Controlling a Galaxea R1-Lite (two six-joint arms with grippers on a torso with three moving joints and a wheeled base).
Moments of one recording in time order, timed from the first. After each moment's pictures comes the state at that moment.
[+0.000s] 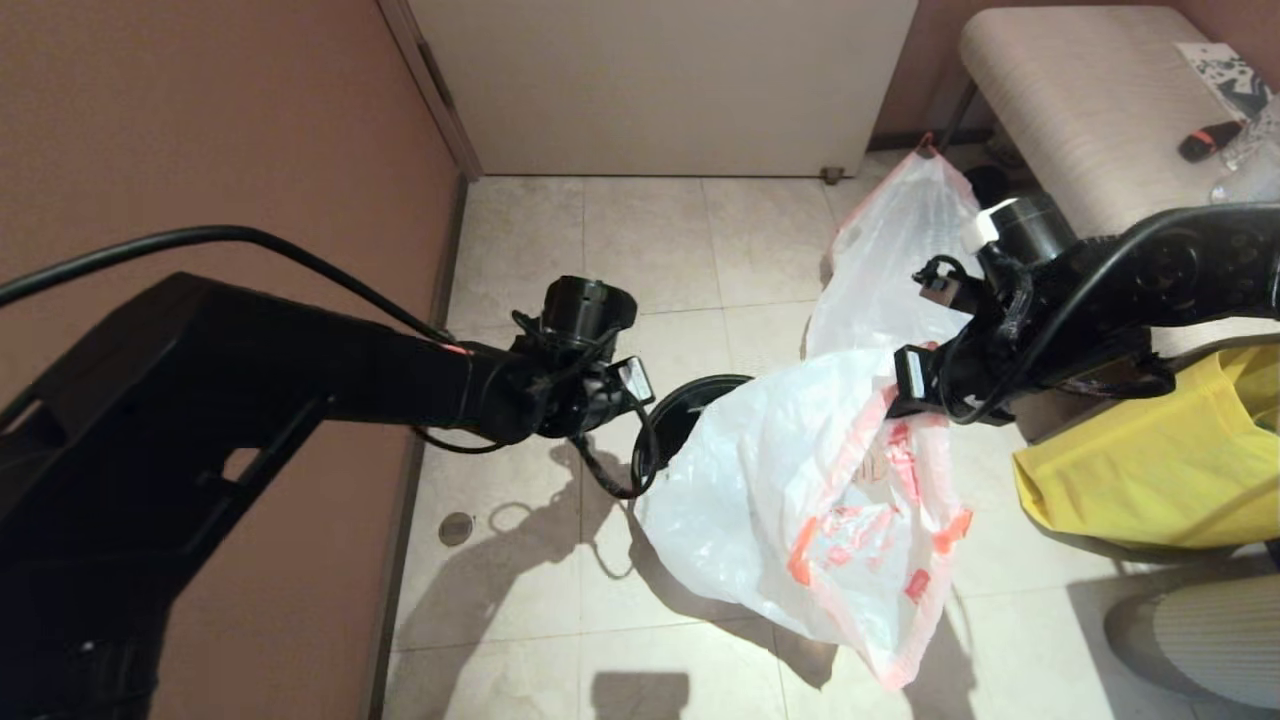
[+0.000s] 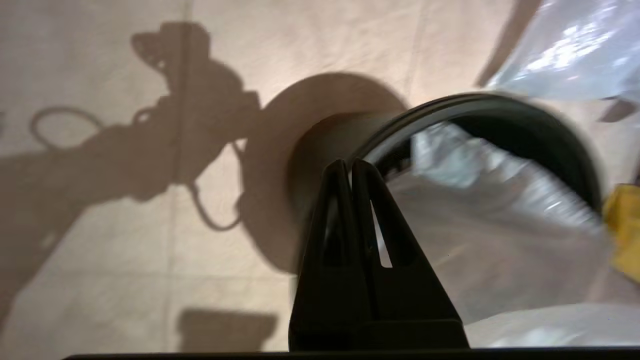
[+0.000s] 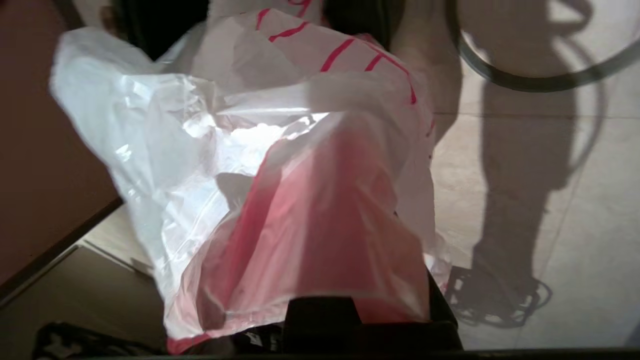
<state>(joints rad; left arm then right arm) -0.53 2.15 -1.52 -0.05 0.35 -0.59 0.28 1.95 -1.69 0.57 0.19 0.33</state>
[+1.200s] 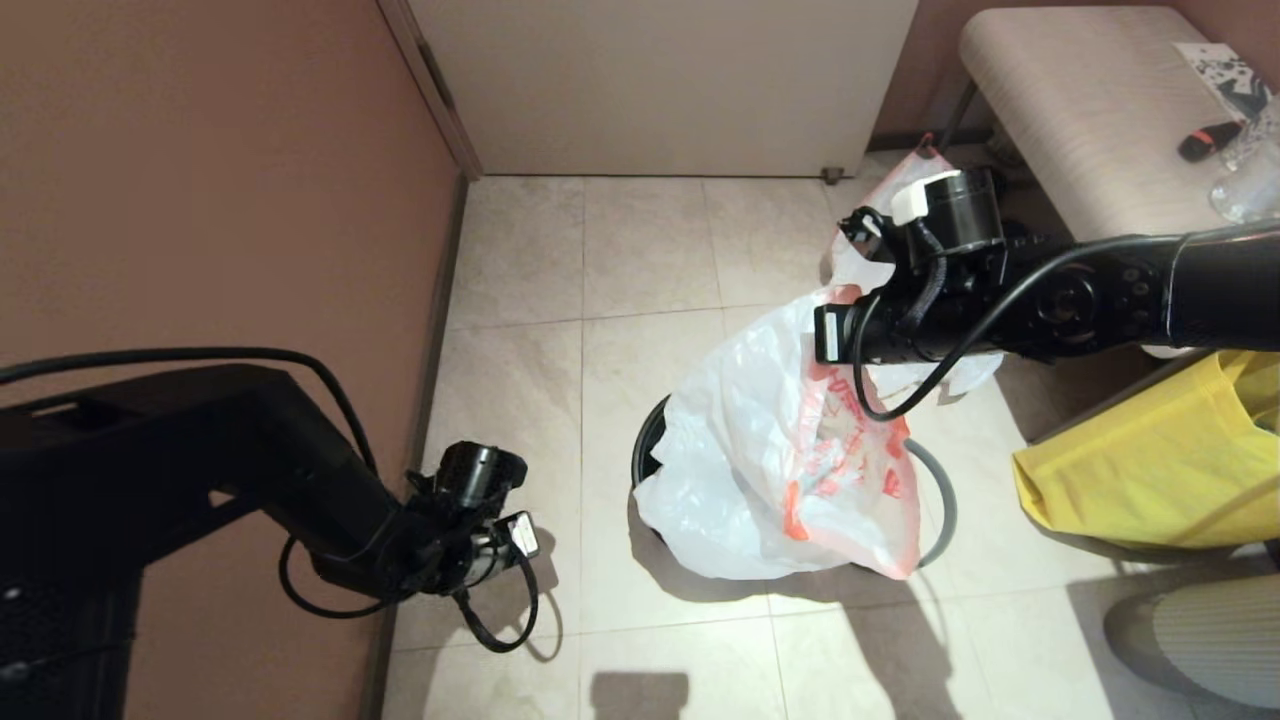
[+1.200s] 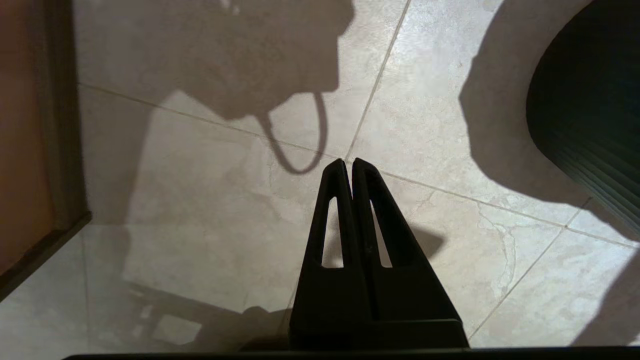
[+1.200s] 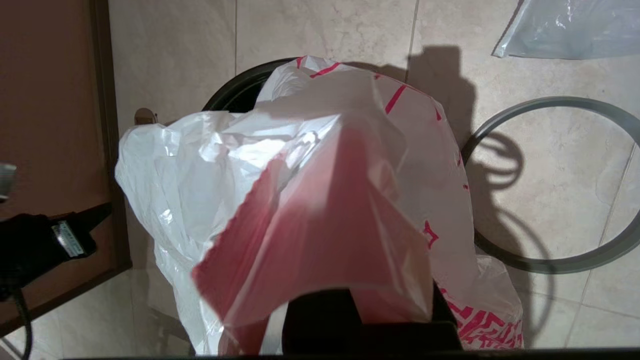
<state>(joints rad) -0.31 2.20 -0.86 -0.47 0.29 -0.60 0.40 2.03 -1.72 0.17 0.03 0.21</state>
